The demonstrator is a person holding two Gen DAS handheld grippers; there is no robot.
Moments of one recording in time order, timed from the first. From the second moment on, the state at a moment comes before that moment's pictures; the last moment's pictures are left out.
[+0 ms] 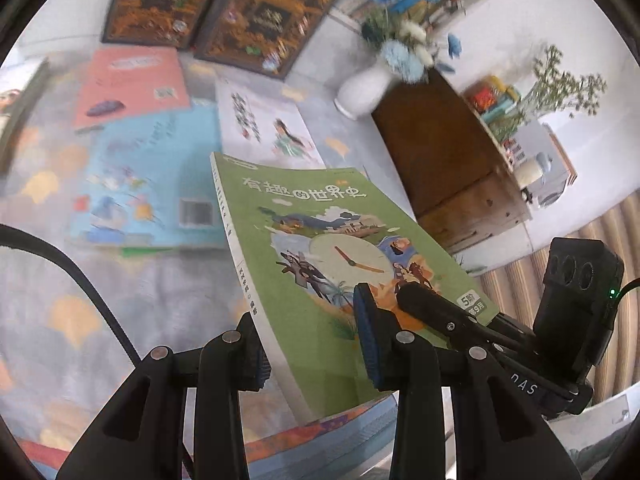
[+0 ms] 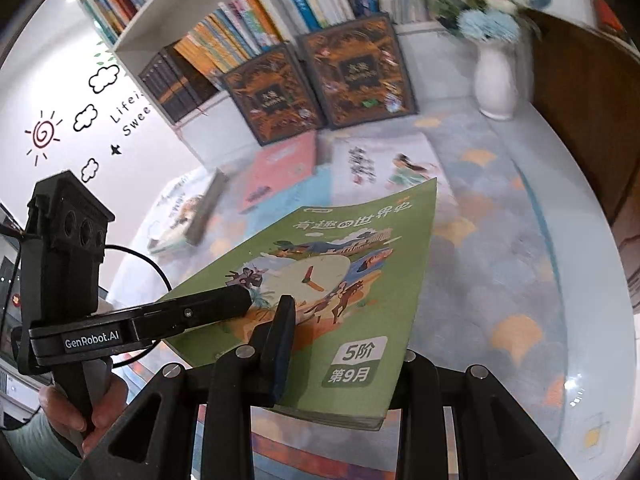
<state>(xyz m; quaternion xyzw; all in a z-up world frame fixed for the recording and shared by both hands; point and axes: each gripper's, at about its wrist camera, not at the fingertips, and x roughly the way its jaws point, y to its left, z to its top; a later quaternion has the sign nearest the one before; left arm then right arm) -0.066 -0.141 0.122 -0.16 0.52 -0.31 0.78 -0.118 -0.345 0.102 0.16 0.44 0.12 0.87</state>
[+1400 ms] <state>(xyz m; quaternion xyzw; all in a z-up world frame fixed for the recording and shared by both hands) 0.150 0.235 0.086 -0.25 0.43 -0.15 0.85 0.171 0.029 0.078 0.14 0.45 0.23 0.85</state>
